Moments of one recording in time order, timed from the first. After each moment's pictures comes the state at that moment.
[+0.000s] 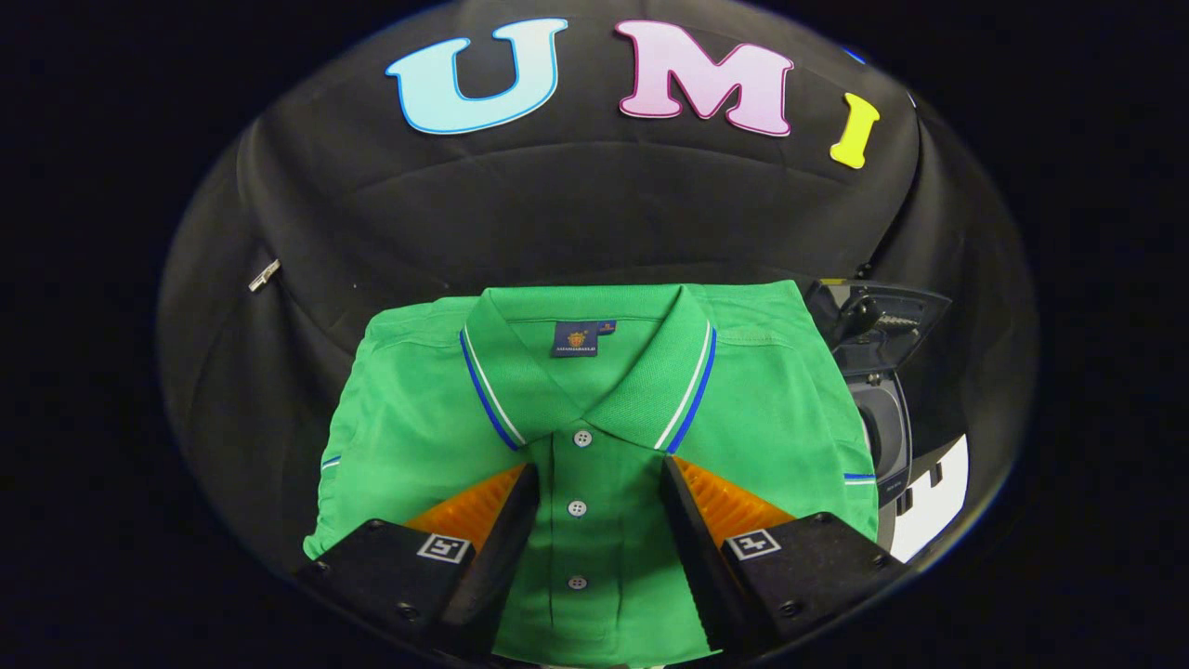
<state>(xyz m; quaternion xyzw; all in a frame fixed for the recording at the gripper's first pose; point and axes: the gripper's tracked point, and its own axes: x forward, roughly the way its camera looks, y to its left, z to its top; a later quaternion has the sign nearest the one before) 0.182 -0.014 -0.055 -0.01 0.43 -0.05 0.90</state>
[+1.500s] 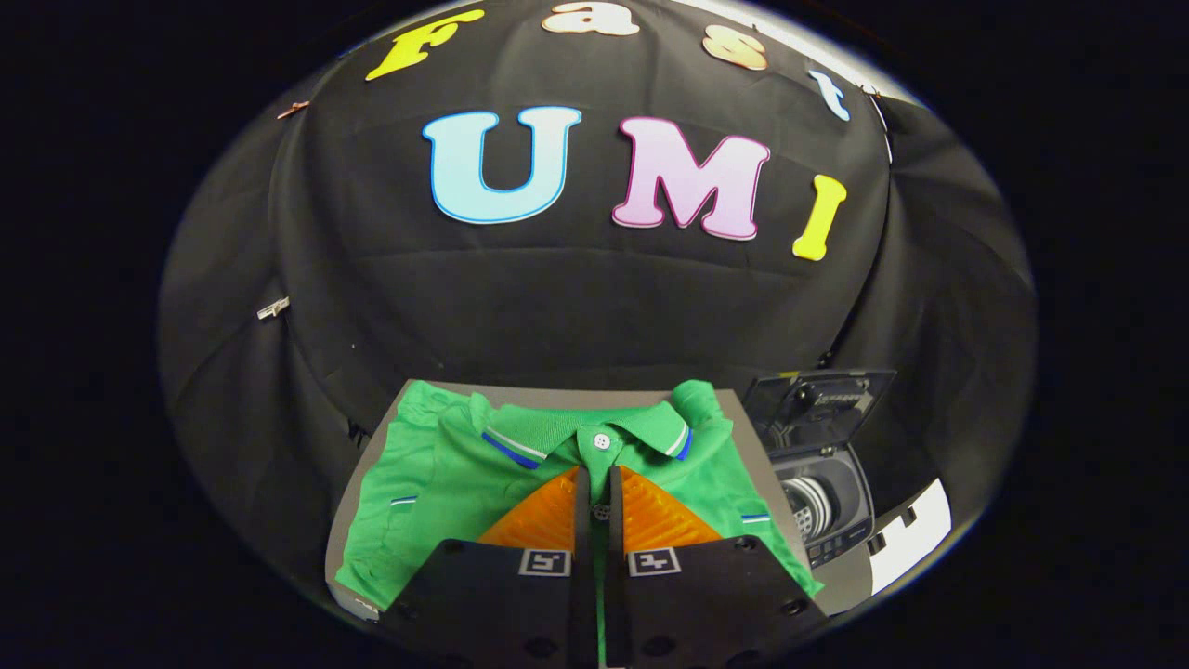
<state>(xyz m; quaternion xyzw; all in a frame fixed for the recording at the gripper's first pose) 0.177 -0.011 0.031 -0.07 0.26 -0.07 0.96</state>
